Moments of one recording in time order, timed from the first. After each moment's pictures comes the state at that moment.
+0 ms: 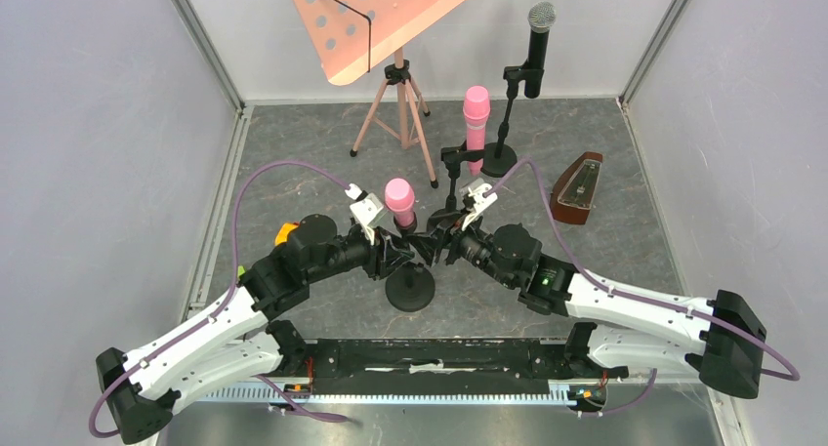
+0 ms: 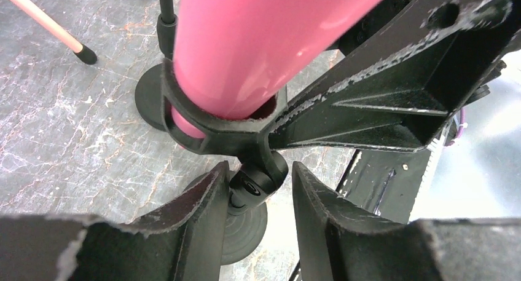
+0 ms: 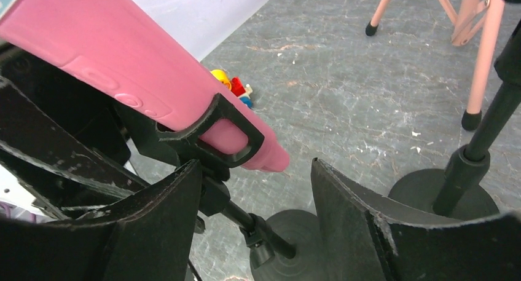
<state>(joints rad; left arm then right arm) -0.86 0.76 0.69 -0.21 0.19 -0.19 1.08 1.06 0.66 0.36 0.21 0.37</state>
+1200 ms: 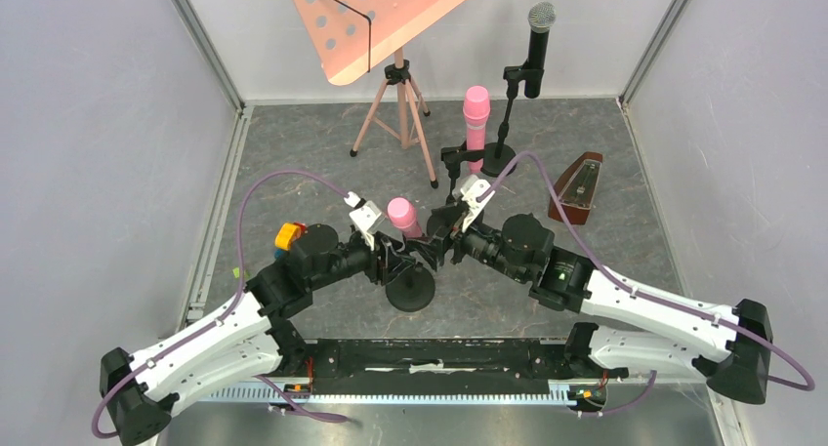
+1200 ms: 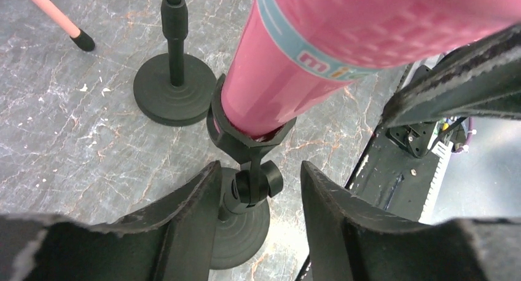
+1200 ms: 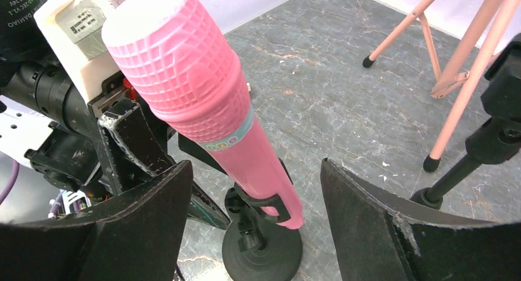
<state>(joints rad) -0.86 0.73 0.57 -0.12 0.16 -0.22 1.08 0.98 0.79 0.13 0.12 0.14</state>
